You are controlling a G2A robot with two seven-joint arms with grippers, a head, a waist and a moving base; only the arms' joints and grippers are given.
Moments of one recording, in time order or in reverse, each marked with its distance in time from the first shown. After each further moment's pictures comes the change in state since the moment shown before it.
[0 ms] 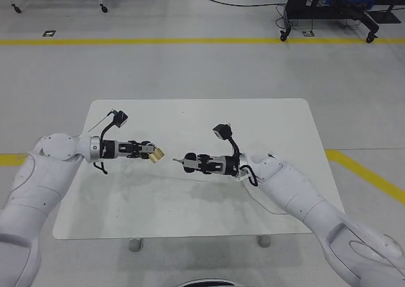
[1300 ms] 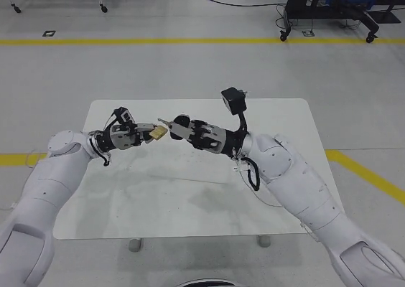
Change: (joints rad) left arm -0.045 -0.079 0.048 0.153 -0.669 0.431 -0.190; right arm -0.155 0.048 0.311 -0.639 -0.579 0.298 -0.431
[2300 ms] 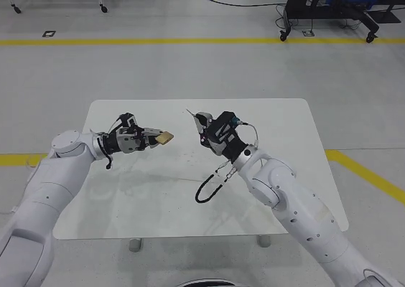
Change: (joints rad) left arm 0.045 0.007 -0.053 -0.076 0.101 0.110 0.058; right arm -0.212 0.016 0.024 -0.252 -1.090 0.570 -0.234
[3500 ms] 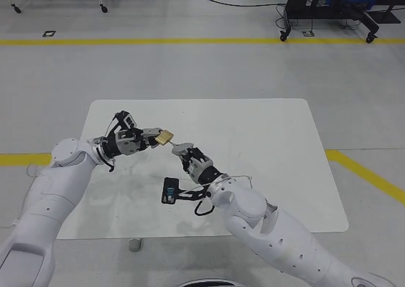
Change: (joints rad) left arm 0.115 -0.001 -0.131 -0.129 0.079 -0.152 0.072; right arm -0.035 -0.026 -0.243 -0.030 -1.149 0.000 0.135
